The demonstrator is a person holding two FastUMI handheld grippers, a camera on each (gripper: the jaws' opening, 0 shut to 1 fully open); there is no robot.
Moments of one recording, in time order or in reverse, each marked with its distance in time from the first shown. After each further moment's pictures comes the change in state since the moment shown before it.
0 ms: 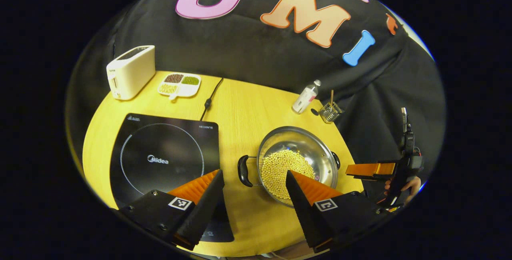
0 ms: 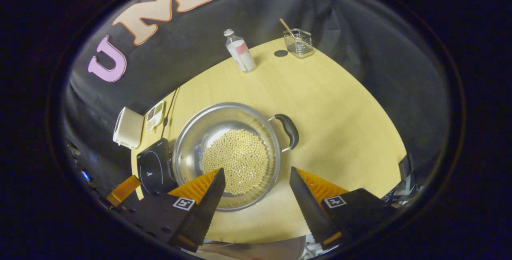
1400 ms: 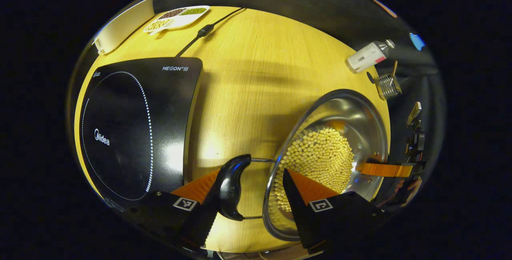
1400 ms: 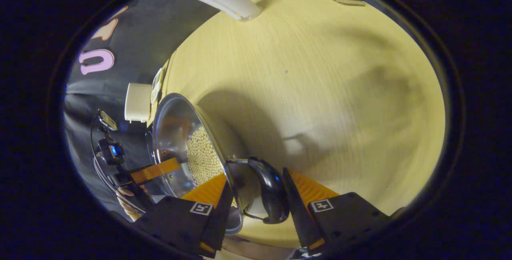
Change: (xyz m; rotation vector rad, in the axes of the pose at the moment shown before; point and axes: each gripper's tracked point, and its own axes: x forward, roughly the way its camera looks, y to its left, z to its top) left arm 0.126 0.029 -0.067 -0.171 0.443 0.234; right arm 0.139 -0.016 -0.006 -0.066 0.485 0.262
